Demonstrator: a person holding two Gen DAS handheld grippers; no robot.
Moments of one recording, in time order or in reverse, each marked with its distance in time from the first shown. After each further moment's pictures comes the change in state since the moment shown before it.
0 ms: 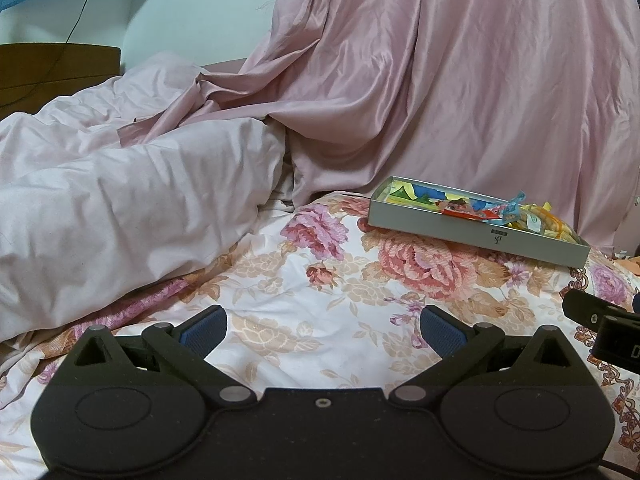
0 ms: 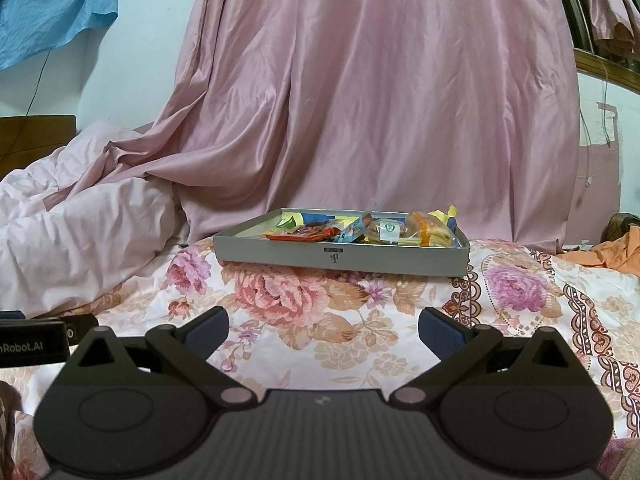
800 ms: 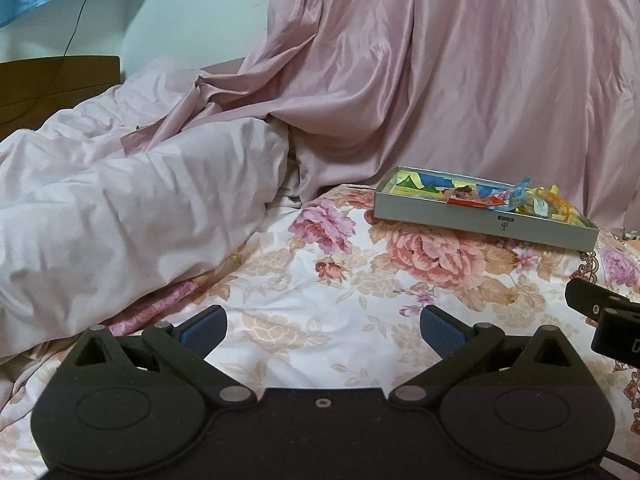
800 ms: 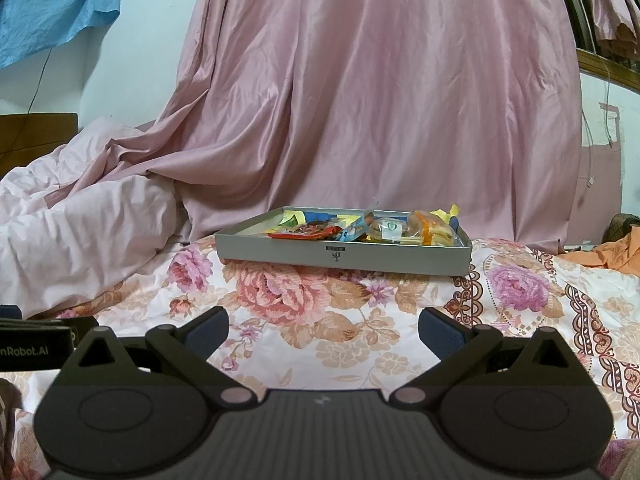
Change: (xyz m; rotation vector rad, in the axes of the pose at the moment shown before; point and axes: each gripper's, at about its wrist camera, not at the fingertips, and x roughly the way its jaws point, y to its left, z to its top) left arm -0.001 -0.008 0.003 0.051 0.027 0.048; right arm -0.002 0.002 -0.002 -0.004 0.004 0.001
